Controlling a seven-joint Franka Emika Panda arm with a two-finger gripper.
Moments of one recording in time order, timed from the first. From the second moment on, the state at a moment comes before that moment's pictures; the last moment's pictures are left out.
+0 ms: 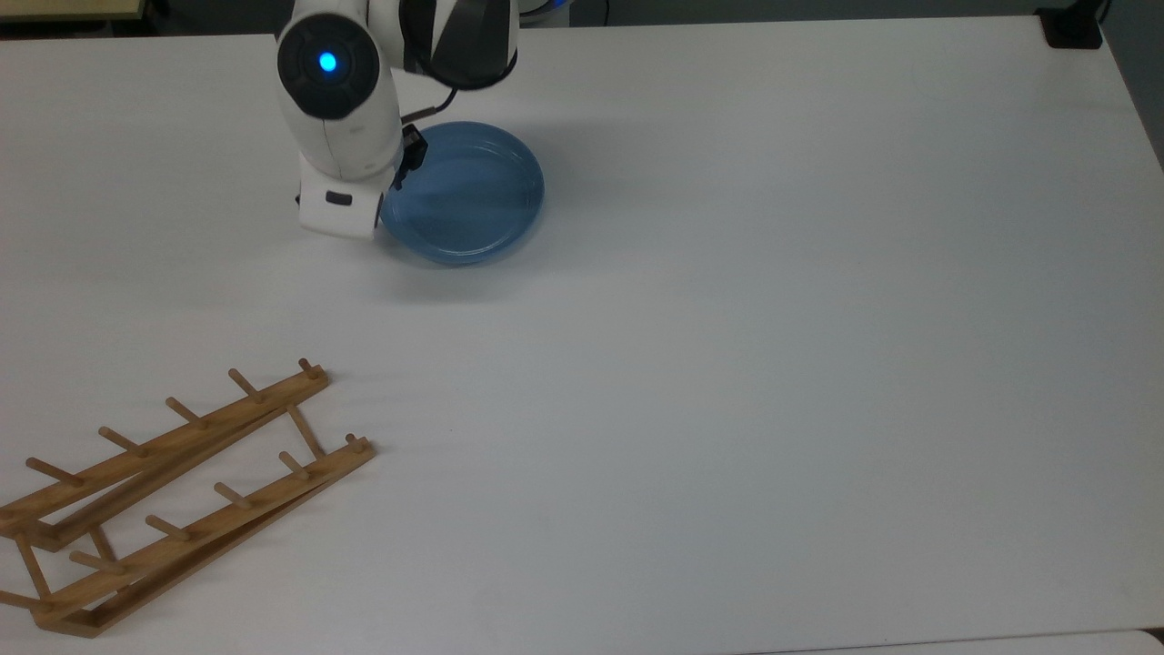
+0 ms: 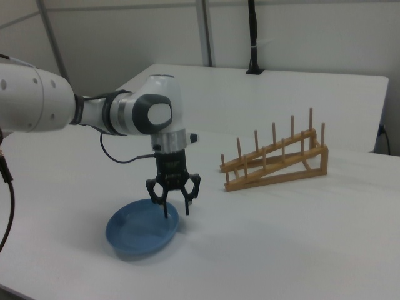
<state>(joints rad) -0.04 0.33 -0.09 -1.79 -0.19 1.82 -0.76</state>
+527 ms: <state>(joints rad) -0.04 0.38 -0.09 -1.80 -0.20 1.88 -0.73</state>
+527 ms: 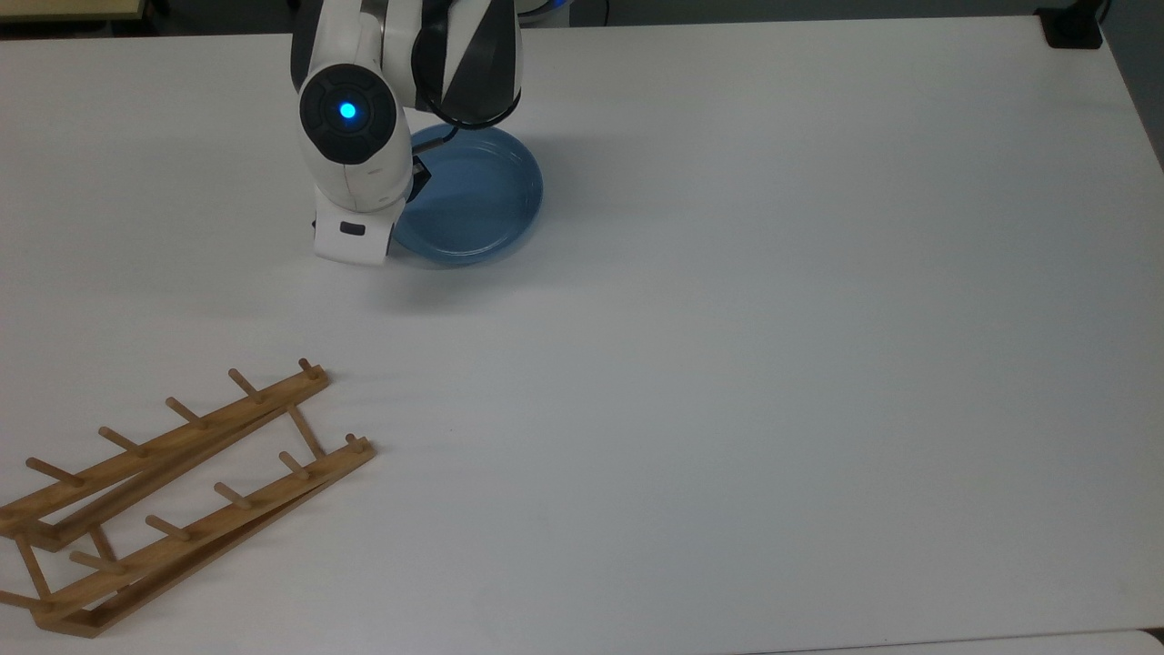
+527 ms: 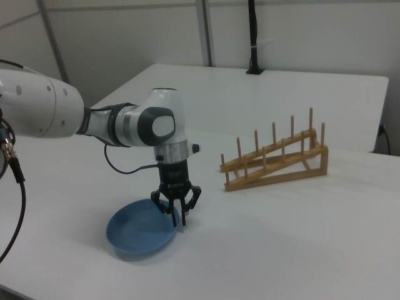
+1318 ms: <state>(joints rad) -0.04 0.35 -0.09 -1.66 -0.20 1.88 -0.56</state>
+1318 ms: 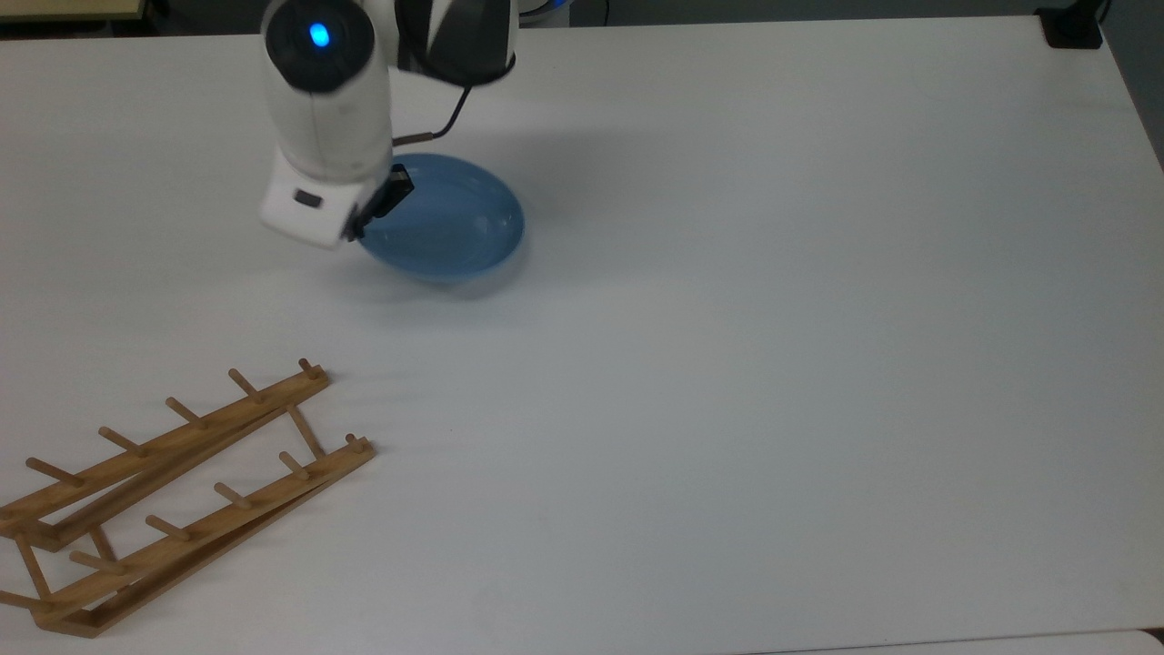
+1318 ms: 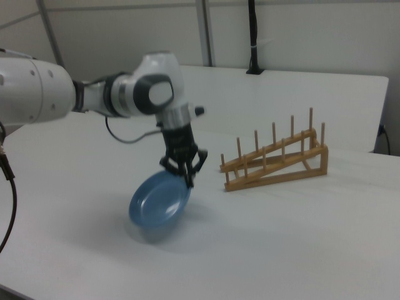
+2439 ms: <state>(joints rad) -0.19 0.33 -0.14 -1.42 -0.20 2.44 -0.11</state>
